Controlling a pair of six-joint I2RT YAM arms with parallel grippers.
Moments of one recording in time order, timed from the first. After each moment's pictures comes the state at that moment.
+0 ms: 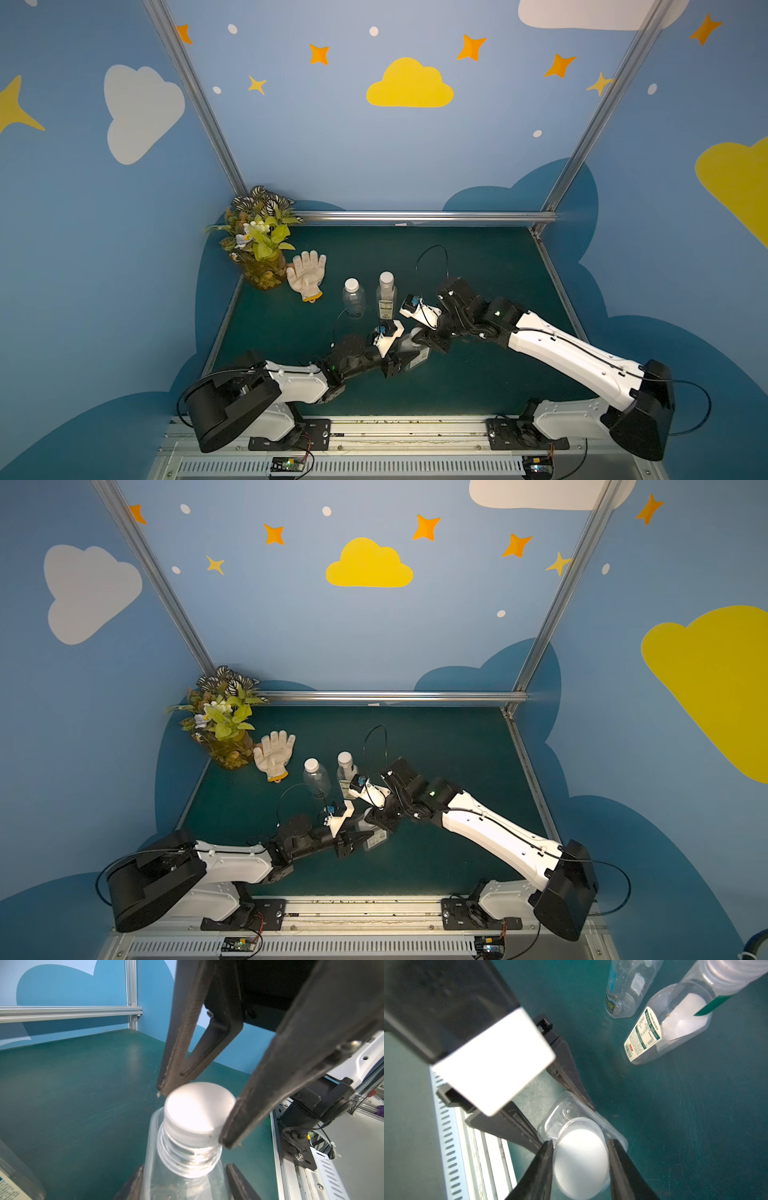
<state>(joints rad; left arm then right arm) -0.90 1.37 0.24 0.96 0.28 -0.17 0.91 1.29 1.09 -0.72 -0.26 -0.26</state>
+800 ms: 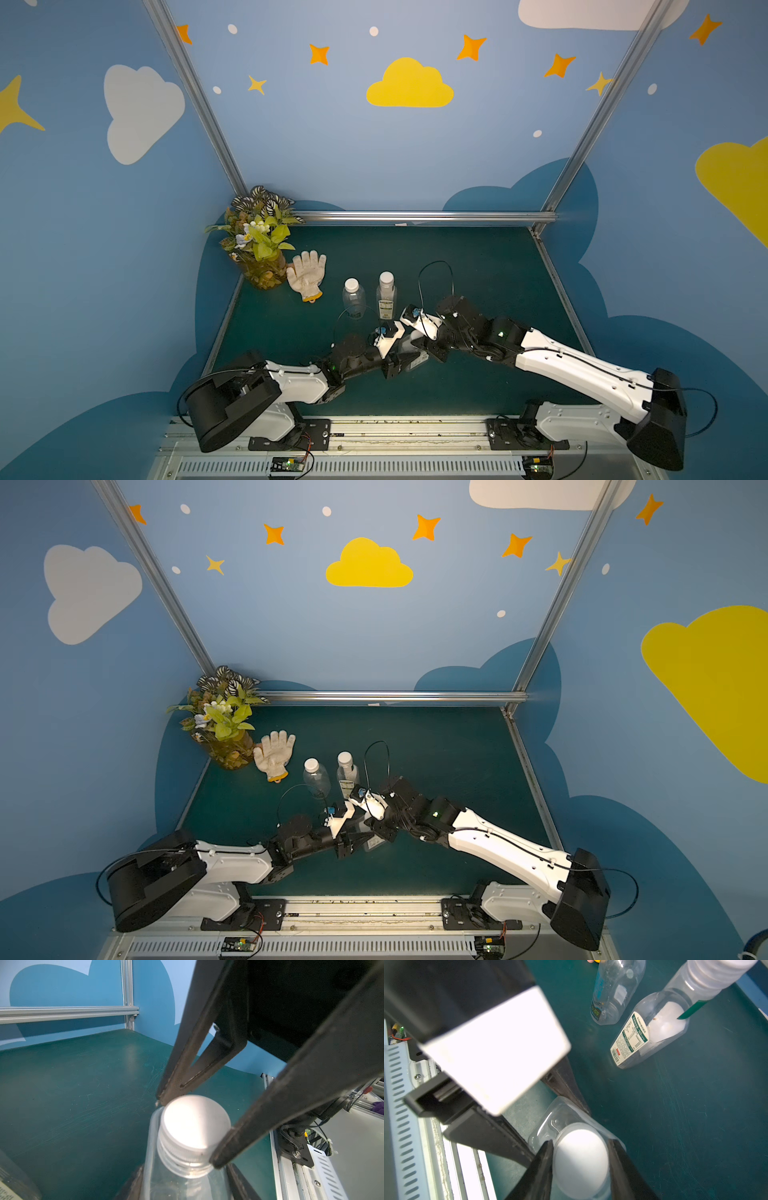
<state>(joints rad) -0.90 1.38 0.24 0.96 0.29 -0.16 1.02 1.19 0.94 -0.55 -0.07 -0.20</state>
